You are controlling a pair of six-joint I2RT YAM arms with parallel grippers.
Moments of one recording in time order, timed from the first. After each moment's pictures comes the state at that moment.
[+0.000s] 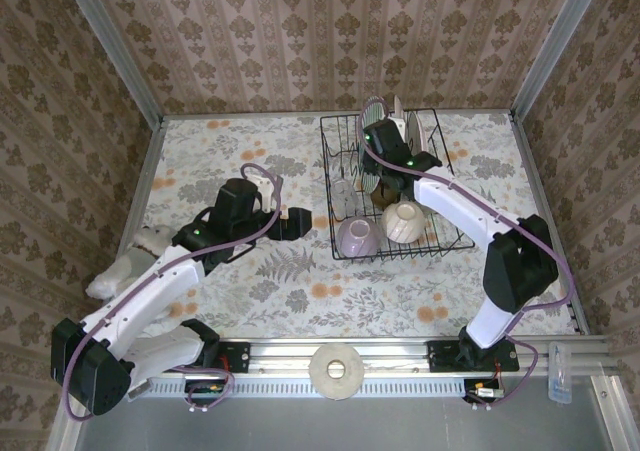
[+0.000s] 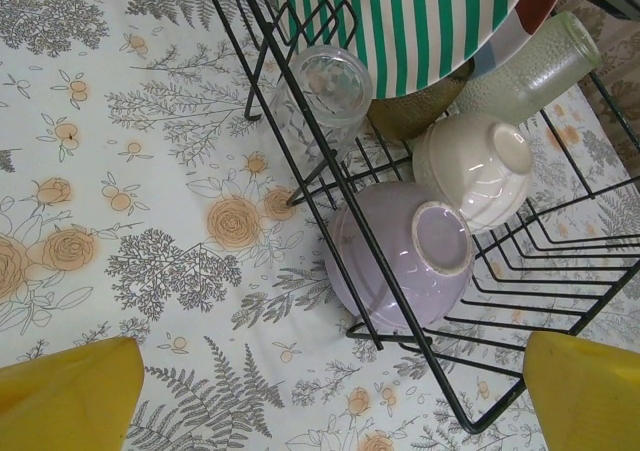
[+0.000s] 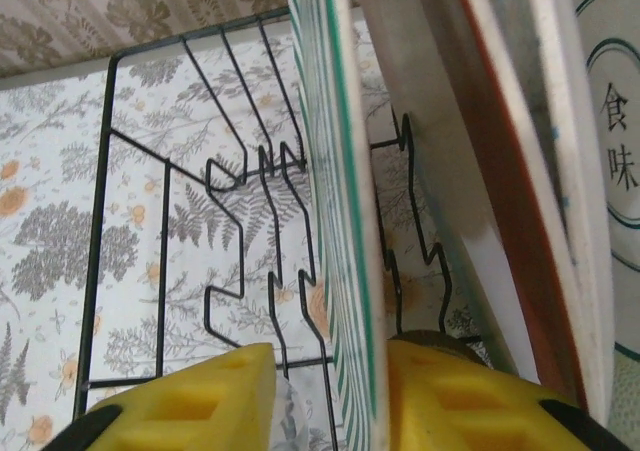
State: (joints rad) left arm -0.63 1.05 0.84 -0.41 0.21 -0.44; right arm 0.50 1.68 1.40 -0.45 0.38 0.53
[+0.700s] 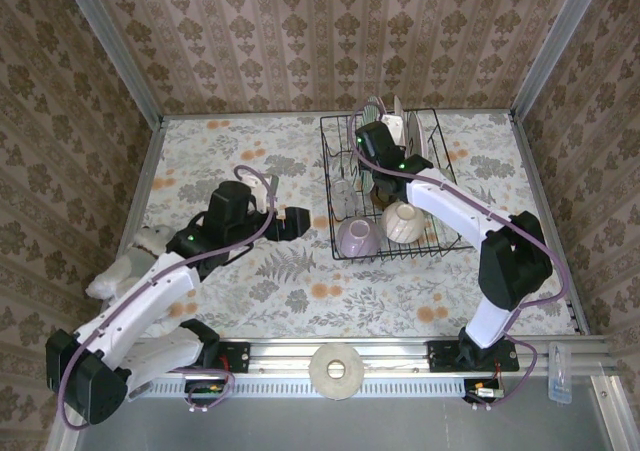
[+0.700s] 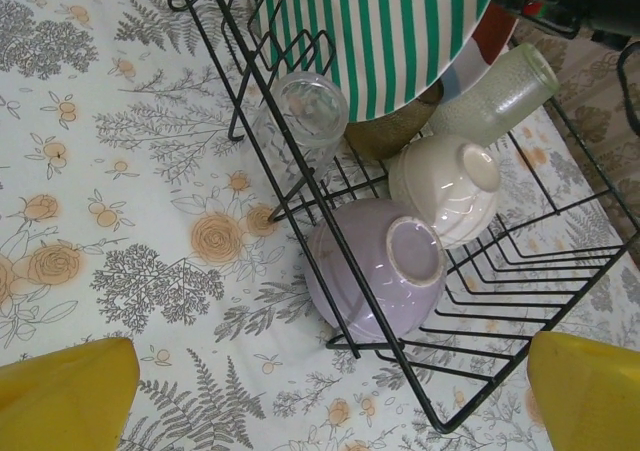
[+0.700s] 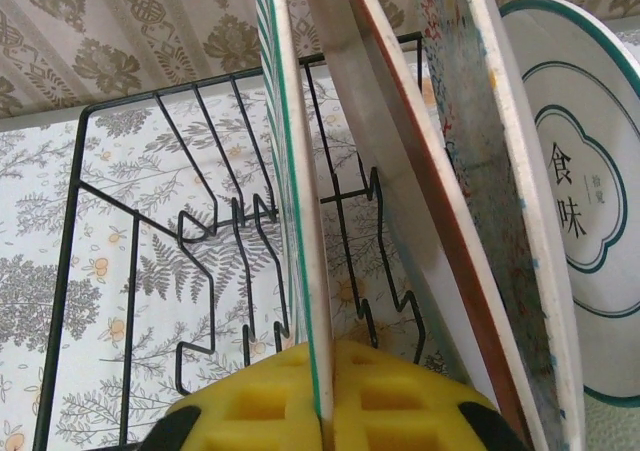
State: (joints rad) left arm -0.63 0.99 0.81 -0.37 0.23 -0.46; right arm 0.54 1.71 1.40 -0.39 0.53 0.51
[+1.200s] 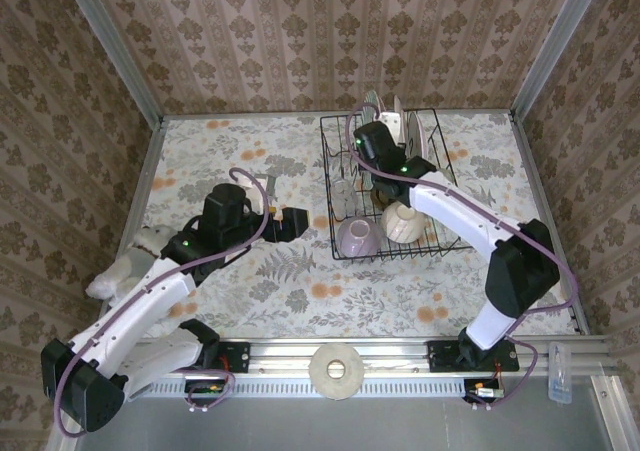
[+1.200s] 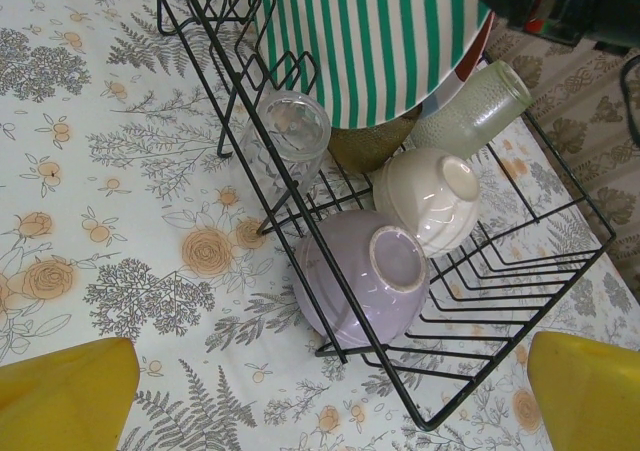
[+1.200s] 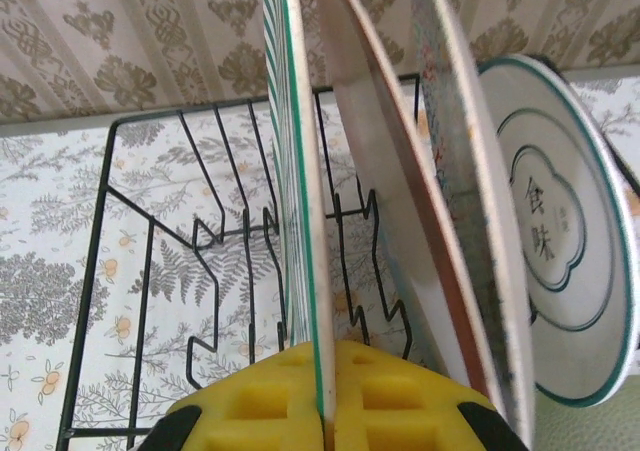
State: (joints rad) left arm -0.63 0.95 0.80 -0.36 0.23 -0.46; right arm 0.57 1.64 1.40 -0.40 0.58 0.44
